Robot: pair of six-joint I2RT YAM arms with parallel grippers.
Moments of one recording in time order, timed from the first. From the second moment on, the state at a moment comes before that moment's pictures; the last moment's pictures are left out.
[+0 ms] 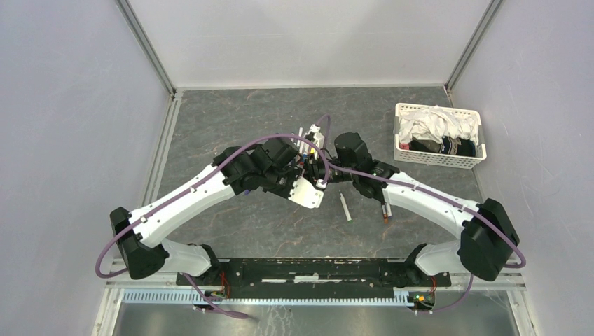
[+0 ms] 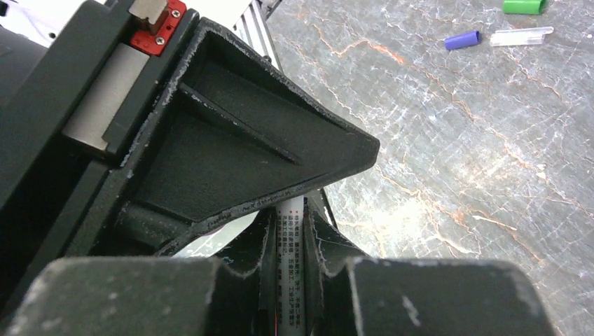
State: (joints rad) left arm -0.95 1.33 1.37 -1.04 0.07 1.10; right arm 0.78 1.36 0.95 0.04 -0.68 0.56
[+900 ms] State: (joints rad) left arm -0.58 1.17 1.21 -0.92 0.30 1.39; right arm 0.93 0.53 0.27 -0.24 -0.35 0.65
